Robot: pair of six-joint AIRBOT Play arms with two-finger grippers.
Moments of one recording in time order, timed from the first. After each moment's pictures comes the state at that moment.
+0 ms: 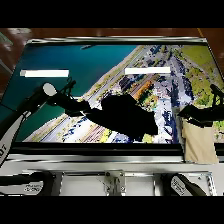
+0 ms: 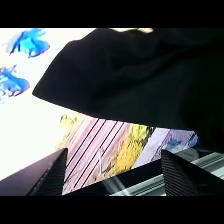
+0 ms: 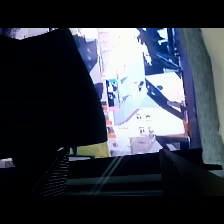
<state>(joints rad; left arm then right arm) -0.24 -1.49 1.13 0.97 -1.07 -1.57 -0.46 -1.09 0.96 -1.15 1.33 1.36</state>
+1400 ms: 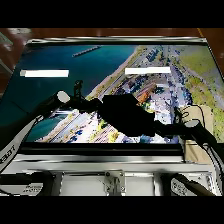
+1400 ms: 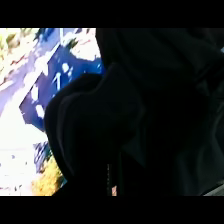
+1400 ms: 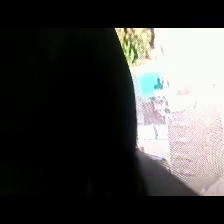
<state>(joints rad) -0.37 -1.53 1.09 0.81 -0.73 -1.56 -0.19 -1.22 0.50 -0.80 0.82 1.23</state>
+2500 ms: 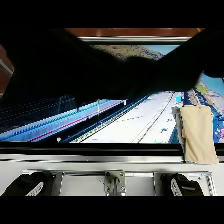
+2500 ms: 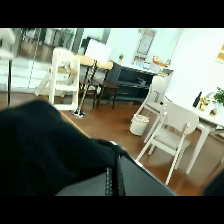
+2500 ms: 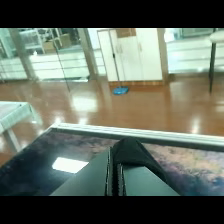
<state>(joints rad) -0.29 -0.73 1.47 0.89 -0.63 -1.33 -0.15 -0.61 1.40 -0.74 0.88 1.17</state>
